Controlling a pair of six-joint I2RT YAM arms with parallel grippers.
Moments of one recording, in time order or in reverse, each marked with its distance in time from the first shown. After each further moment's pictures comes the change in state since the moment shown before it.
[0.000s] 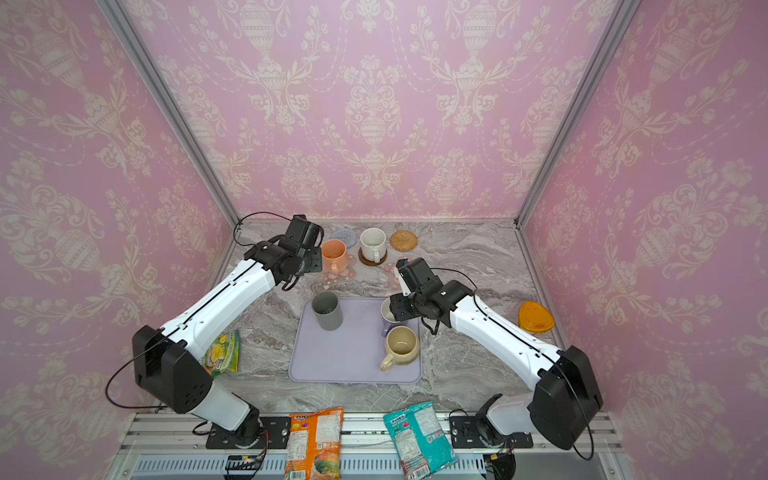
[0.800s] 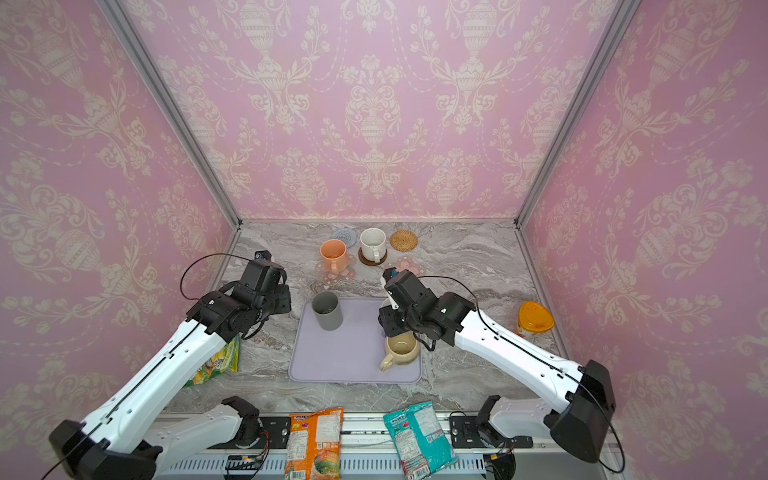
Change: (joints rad) left arm 0.000 -0.461 -0.330 -0.098 0.032 -0.056; right arm 0.241 -0.100 0.037 -0.104 0.085 0.114
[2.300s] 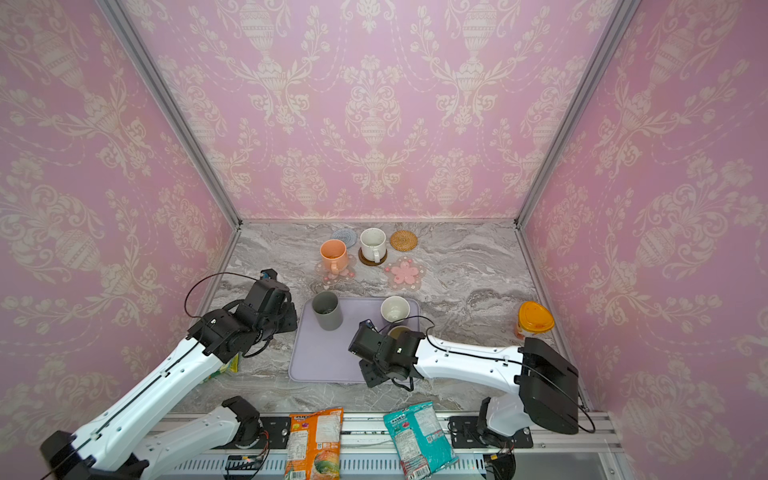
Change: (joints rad) left arm -0.108 -0.085 -0.135 0.008 0.064 -0.141; right arm 0.281 0.183 -0.171 0.101 0.026 0.237
